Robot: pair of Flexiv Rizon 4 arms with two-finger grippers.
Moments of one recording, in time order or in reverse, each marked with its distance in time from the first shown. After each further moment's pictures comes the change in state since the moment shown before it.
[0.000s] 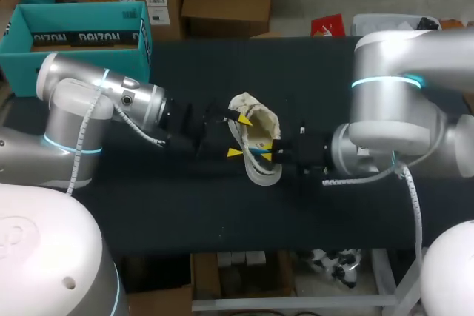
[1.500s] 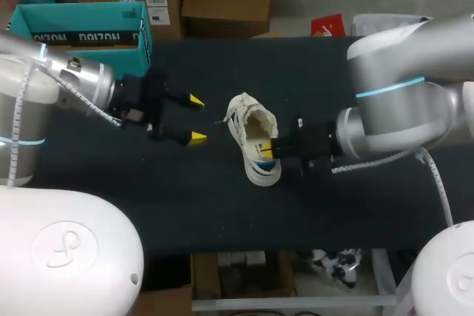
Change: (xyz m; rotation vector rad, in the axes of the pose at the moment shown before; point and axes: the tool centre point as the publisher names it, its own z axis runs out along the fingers) left arm 0.006 -0.046 -0.111 -0.221 -0.114 -0.786; right arm -0.002 -0.012 -0.005 0.108 -0.146 -0.138
